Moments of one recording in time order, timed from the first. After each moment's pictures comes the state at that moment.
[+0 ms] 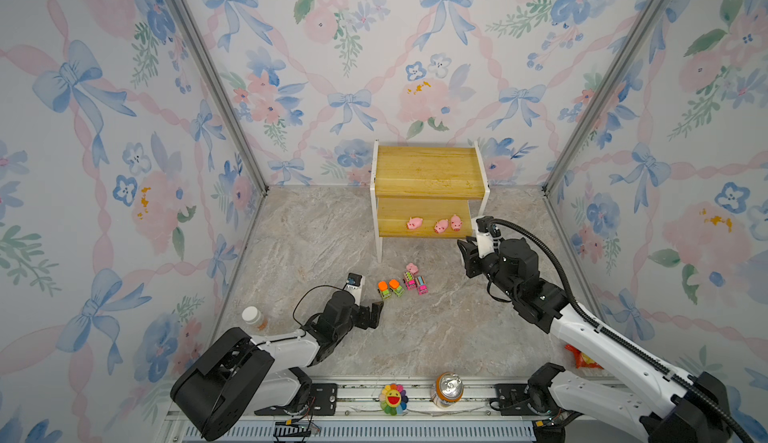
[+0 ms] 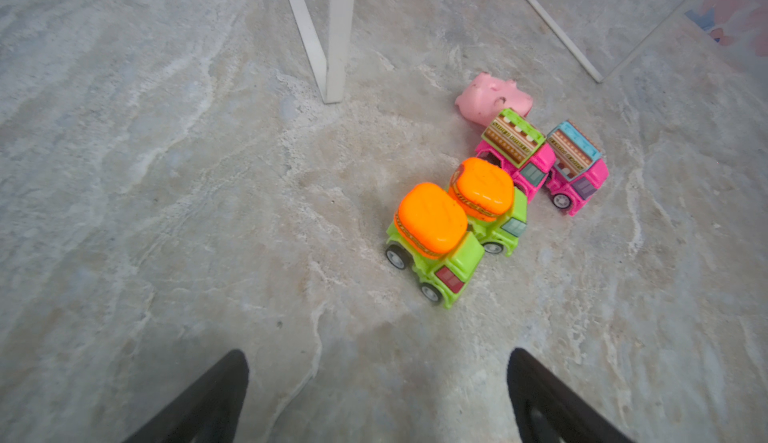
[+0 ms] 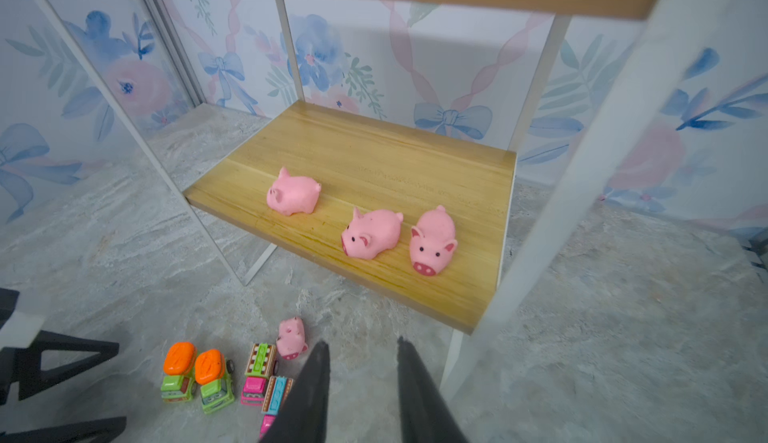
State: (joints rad) left arm -0.62 1.24 0.16 0.50 -0.07 -0.31; right arm 0.60 1.04 0.73 -0.06 0.16 0.10
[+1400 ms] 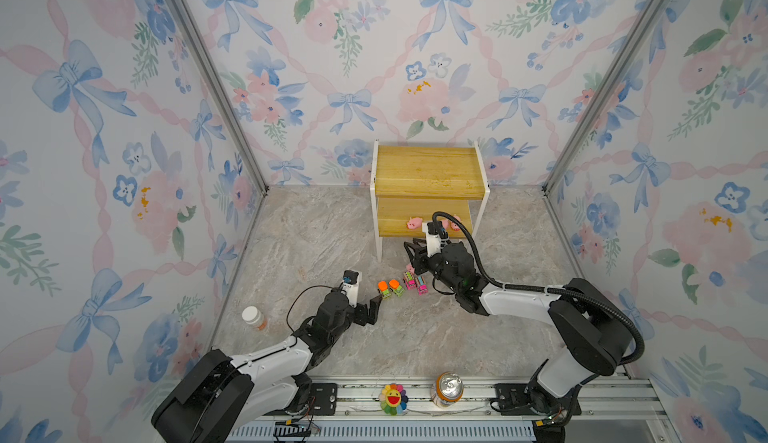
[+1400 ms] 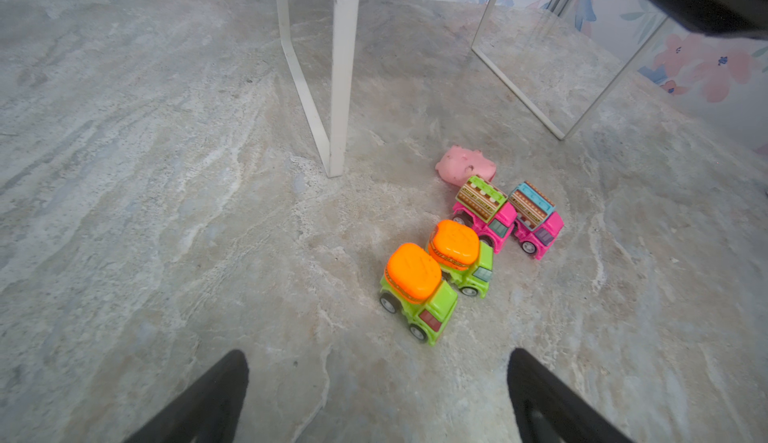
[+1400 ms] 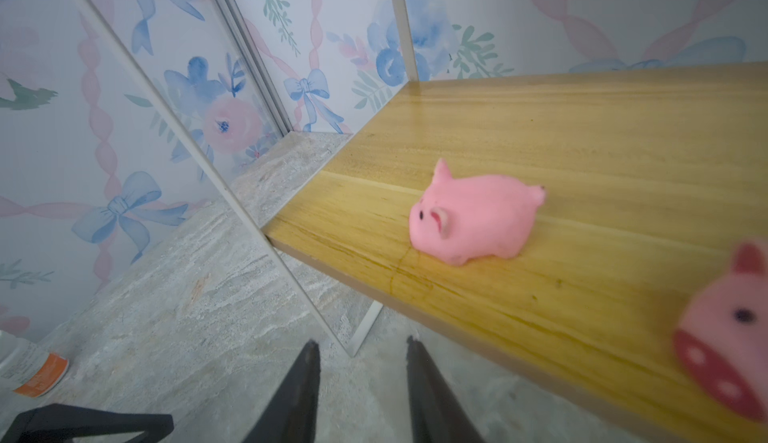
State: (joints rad) left arm -0.62 1.09 0.14 0.50 -0.11 -0.25; right arm 0.77 1.64 0.78 0.63 0.12 0.30
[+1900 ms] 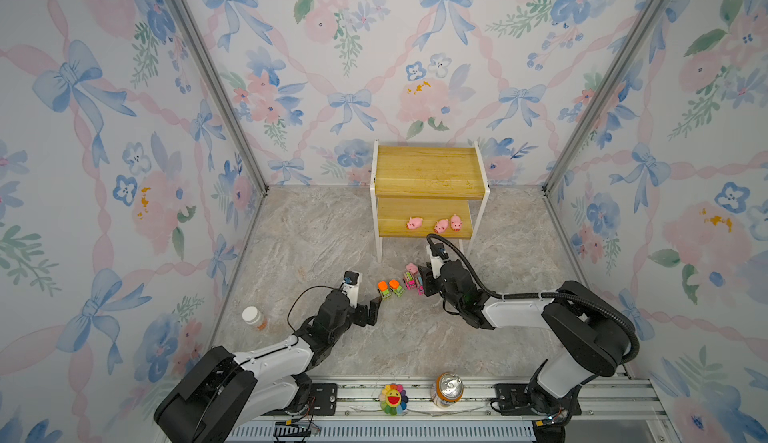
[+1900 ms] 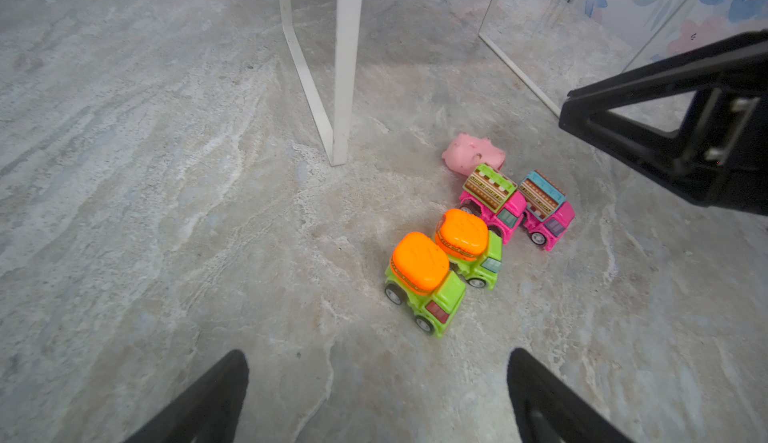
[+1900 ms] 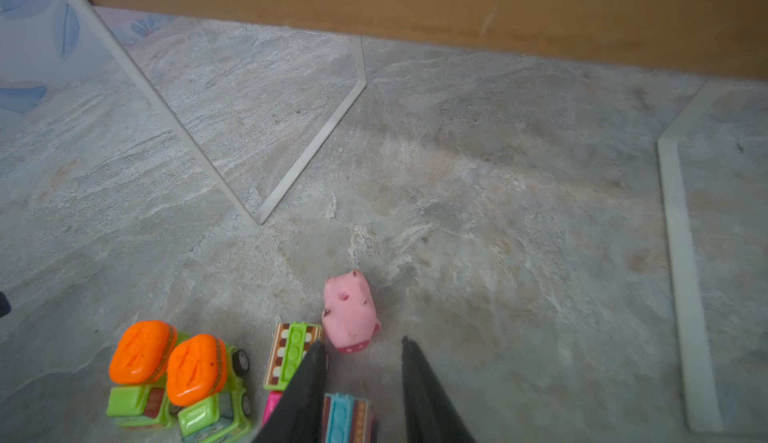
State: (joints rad) left arm -0.62 1.11 0.14 0.50 -0.11 -0.25; right arm 0.78 1.64 0.62 0.55 0.27 0.25
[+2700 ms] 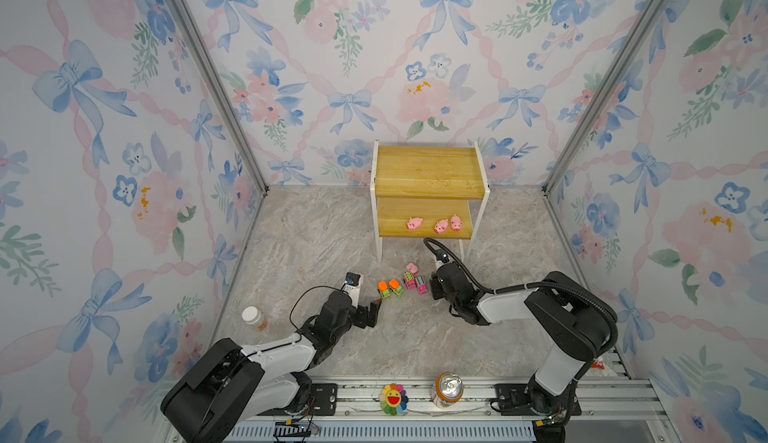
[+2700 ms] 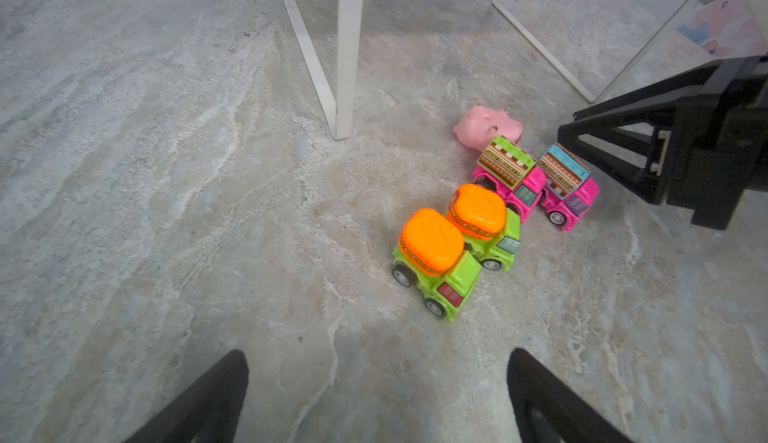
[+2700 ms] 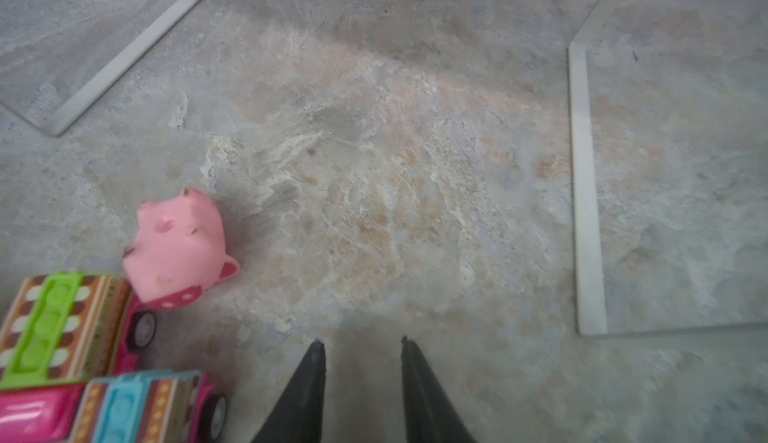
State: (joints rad) left arm -0.62 1.16 0.14 0.50 -0.11 -0.25; right arm 0.73 1.76 0.64 0.44 0.40 0.21
